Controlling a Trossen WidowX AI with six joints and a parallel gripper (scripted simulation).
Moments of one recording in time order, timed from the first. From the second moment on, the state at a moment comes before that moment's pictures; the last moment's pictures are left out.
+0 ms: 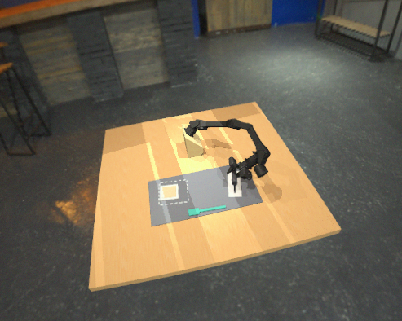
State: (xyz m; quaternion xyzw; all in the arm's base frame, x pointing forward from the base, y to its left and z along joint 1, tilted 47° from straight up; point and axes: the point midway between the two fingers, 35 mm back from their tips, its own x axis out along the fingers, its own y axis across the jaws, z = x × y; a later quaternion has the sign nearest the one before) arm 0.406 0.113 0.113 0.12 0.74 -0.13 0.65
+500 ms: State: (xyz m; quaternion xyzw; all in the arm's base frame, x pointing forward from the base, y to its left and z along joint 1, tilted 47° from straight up) arm 0.379 0.084 0.129 0.12 0.75 -0.12 0.64
